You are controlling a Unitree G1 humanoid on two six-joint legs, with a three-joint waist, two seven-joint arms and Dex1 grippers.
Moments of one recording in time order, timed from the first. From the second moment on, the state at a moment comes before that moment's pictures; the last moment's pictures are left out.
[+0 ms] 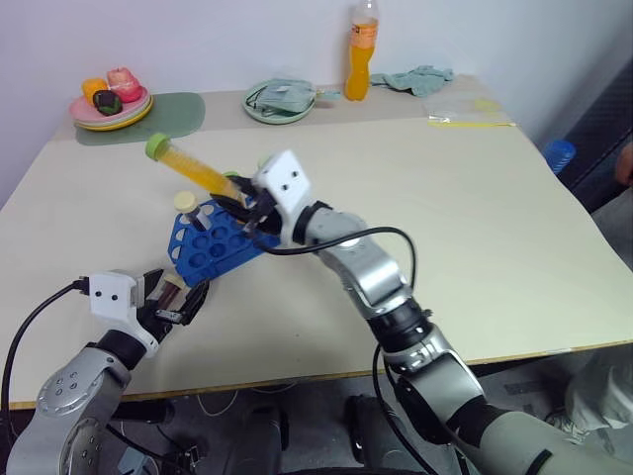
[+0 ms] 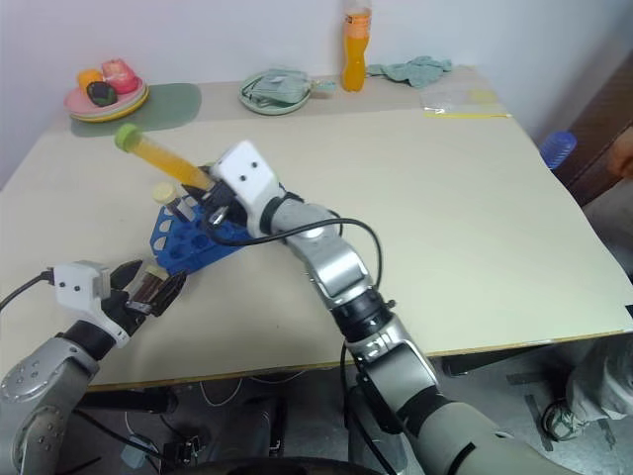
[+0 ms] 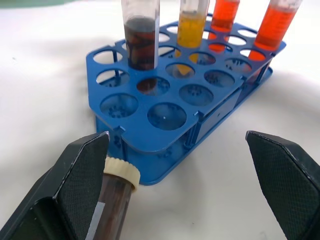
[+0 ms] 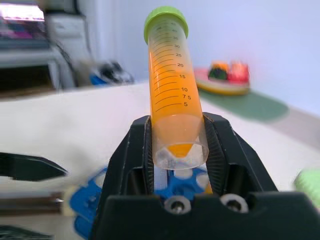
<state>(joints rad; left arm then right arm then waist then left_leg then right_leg) 0.29 0.42 0.38 -0.61 -0.53 0.52 -0.36 -0.74 -0.01 0.26 -0.07 0.15 0.45 0.59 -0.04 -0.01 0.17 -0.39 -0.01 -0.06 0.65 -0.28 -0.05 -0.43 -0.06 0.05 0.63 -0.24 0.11</state>
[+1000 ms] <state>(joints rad) 0.26 0.43 0.27 -0.61 -0.53 0.51 -0.43 -0.70 -0.71 0.47 -0.30 0.18 0.86 0.99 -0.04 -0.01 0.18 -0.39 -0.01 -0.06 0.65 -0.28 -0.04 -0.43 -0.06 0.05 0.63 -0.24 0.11</state>
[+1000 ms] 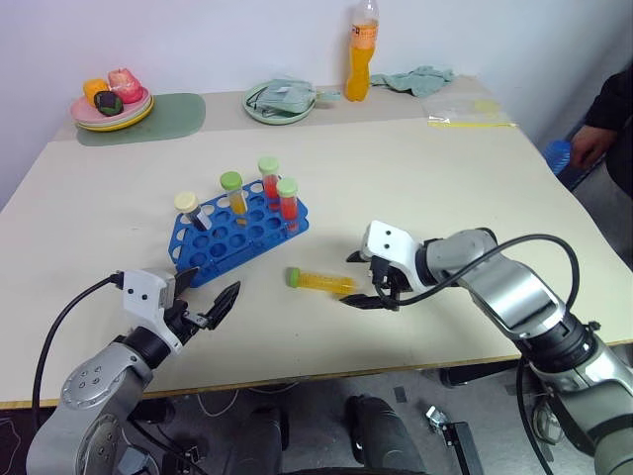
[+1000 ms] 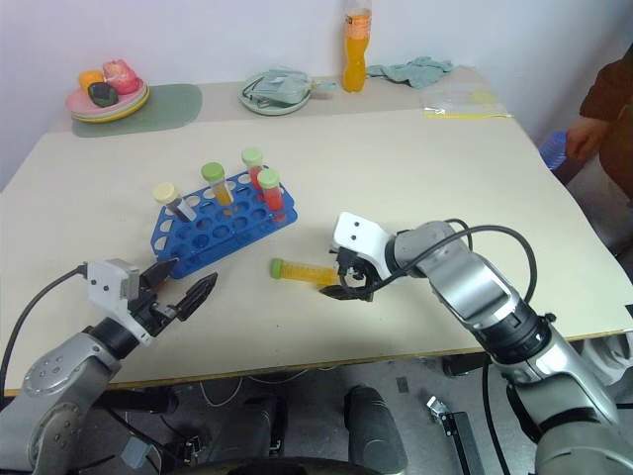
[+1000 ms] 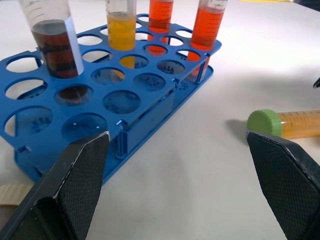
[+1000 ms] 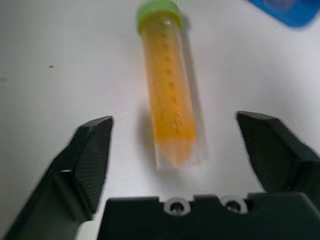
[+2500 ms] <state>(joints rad) 0.30 0.36 0.16 -0.55 -0.46 0.38 -0.45 -1.27 -0.27 0.79 0.55 0.00 1.18 0.93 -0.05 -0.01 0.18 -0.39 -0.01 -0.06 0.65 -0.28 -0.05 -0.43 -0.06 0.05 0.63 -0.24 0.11</state>
